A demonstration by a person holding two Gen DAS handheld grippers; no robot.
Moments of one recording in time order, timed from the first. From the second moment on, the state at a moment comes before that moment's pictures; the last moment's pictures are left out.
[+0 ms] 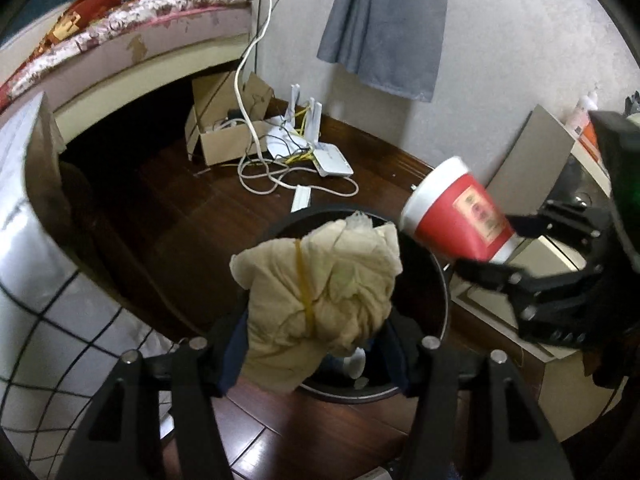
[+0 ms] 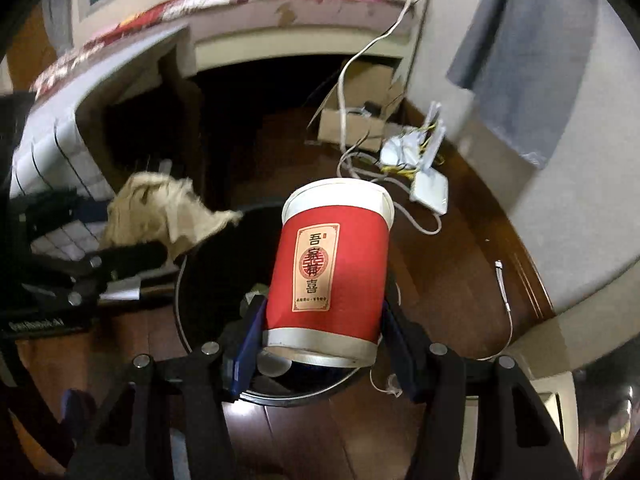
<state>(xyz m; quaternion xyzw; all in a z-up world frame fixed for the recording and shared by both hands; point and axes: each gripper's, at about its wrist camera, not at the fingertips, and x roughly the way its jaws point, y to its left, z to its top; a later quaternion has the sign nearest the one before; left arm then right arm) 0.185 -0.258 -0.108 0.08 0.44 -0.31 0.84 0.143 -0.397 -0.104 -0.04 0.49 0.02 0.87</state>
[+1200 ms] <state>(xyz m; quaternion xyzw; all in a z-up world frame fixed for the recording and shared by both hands) 0.132 -0.162 -0.053 0.07 0.38 -0.14 0.91 0.117 -0.330 -0.056 -0.03 0.46 -0.01 0.89</state>
